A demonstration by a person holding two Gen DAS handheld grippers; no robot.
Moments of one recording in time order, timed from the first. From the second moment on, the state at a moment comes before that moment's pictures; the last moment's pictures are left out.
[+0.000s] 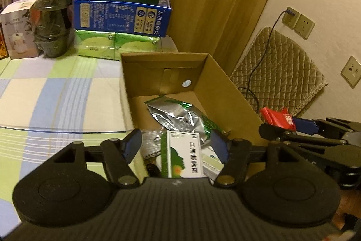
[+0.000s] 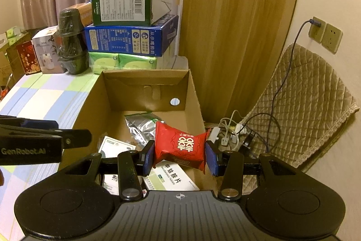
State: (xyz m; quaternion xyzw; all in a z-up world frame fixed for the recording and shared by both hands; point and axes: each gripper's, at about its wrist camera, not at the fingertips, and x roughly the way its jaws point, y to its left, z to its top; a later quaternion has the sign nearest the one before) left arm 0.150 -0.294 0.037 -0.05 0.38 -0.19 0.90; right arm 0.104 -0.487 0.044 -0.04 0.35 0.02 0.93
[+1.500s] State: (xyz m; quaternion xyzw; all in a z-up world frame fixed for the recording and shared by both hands) left arm -0.021 -0.223 0.066 -0.01 0.34 -0.16 0.93; right arm -0.069 -0.459 0.087 0.00 0.34 0.00 0.94
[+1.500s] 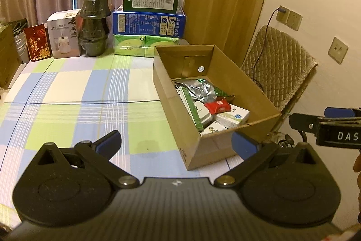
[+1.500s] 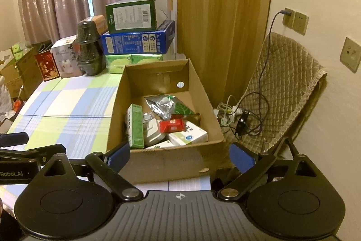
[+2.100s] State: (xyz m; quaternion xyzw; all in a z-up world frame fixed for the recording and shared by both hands) left arm -0.058 -0.211 0.074 -0.02 0.34 -0.15 0.93; right arm -0.117 -0.431 0.088 0.00 0.33 -0.01 0.94
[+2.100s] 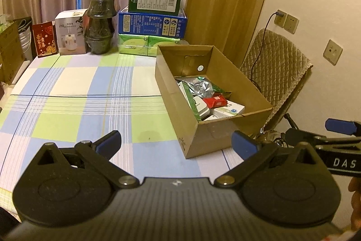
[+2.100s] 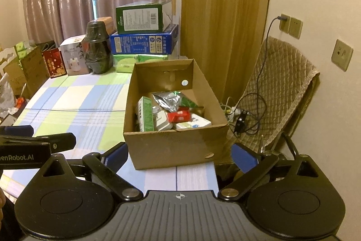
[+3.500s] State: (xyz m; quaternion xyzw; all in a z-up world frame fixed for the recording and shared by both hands) left arm -0.122 -0.181 0.081 -0.01 0.34 -0.13 0.93; right arm -0.174 -0.412 0.107 0.02 0.34 0.02 0.94
